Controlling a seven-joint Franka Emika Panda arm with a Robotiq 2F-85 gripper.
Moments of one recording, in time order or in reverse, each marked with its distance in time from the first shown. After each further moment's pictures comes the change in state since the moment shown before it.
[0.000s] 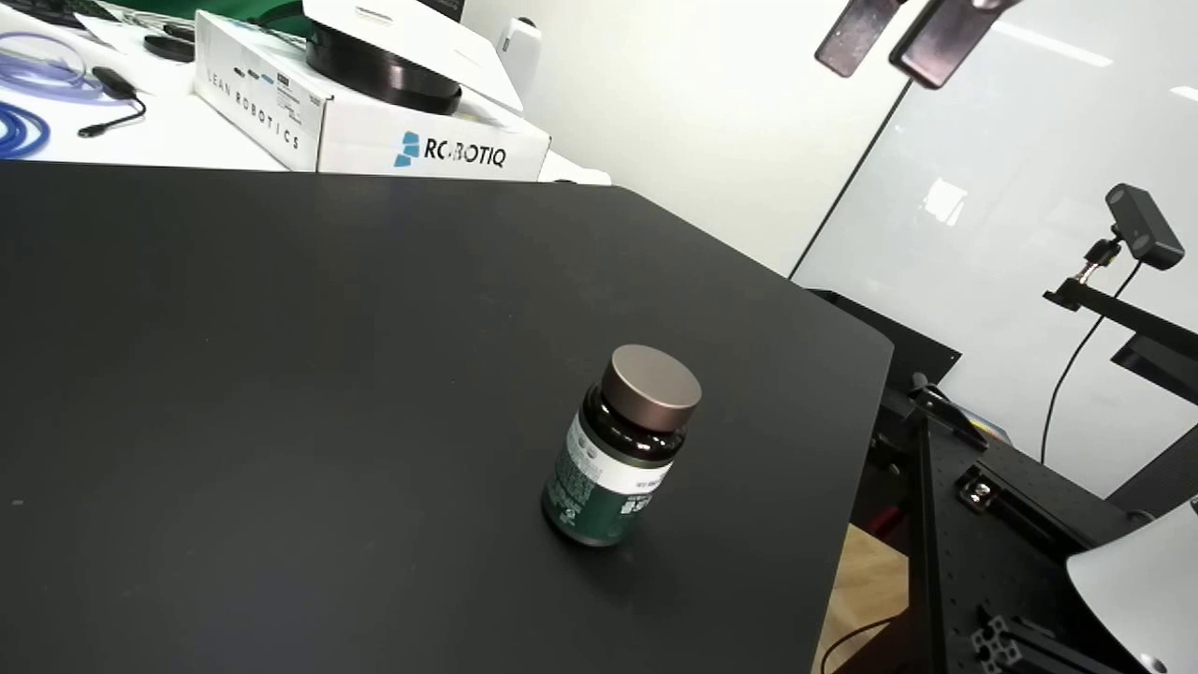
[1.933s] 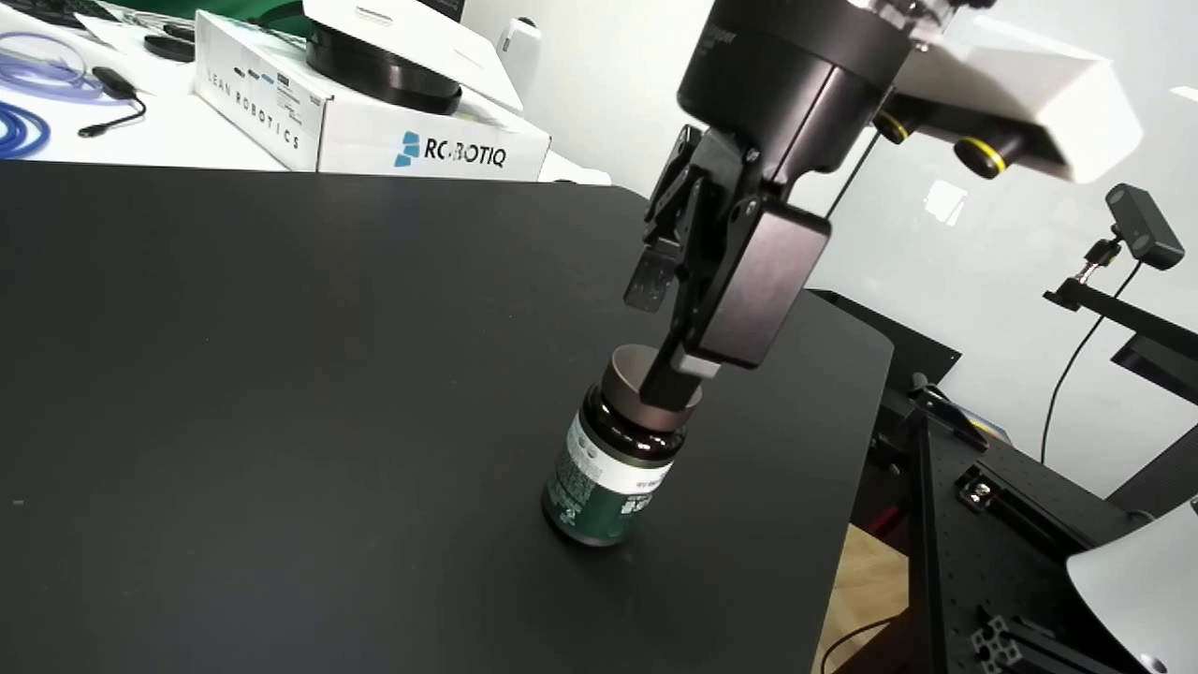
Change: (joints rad) arm 0.021 0.488 0.021 0.104 -0.188 0.231 0.067
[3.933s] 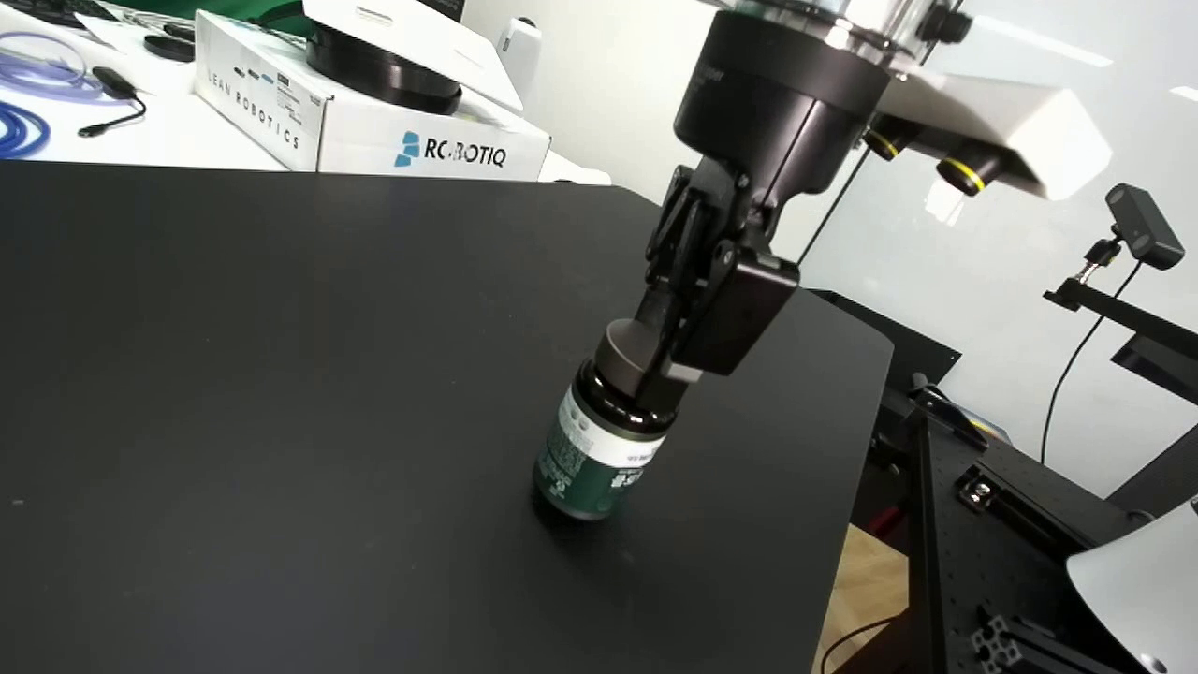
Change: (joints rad) arm -0.001 0.013 -0.020 -0.001 0.000 -0.014 0.001
